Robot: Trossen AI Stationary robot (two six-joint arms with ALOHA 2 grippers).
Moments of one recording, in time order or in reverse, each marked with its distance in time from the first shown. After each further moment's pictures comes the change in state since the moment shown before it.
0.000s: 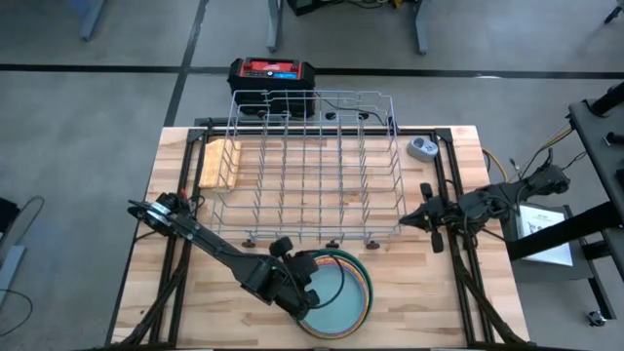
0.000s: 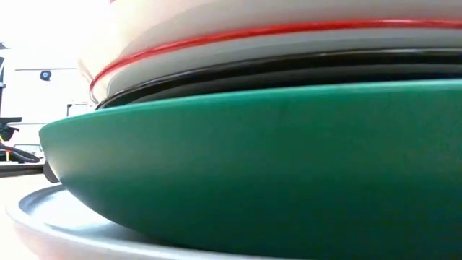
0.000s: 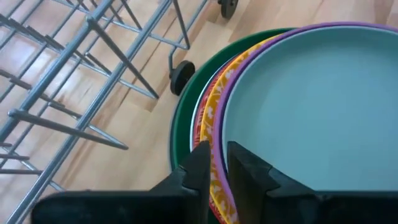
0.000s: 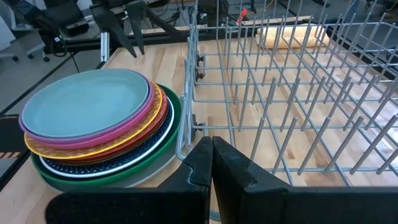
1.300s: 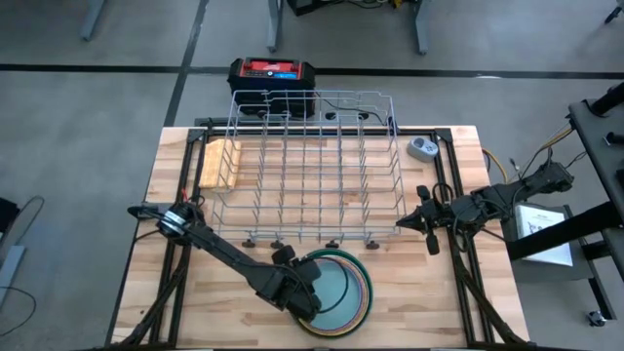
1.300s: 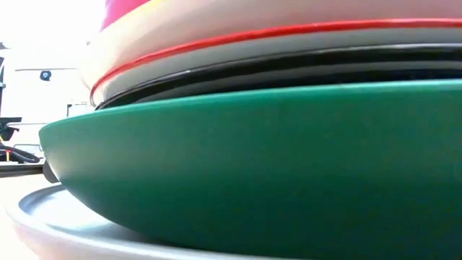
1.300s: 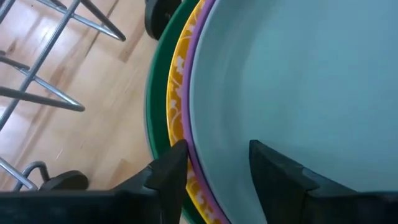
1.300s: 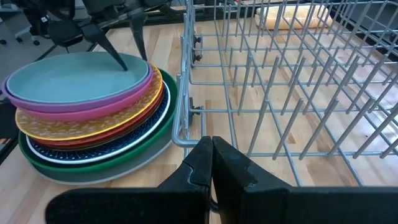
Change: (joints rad) left arm 0.006 0.138 0.016 -0.027 0.142 -0.068; right arm 0.000 0.081 -0.004 0.008 0.000 0.025
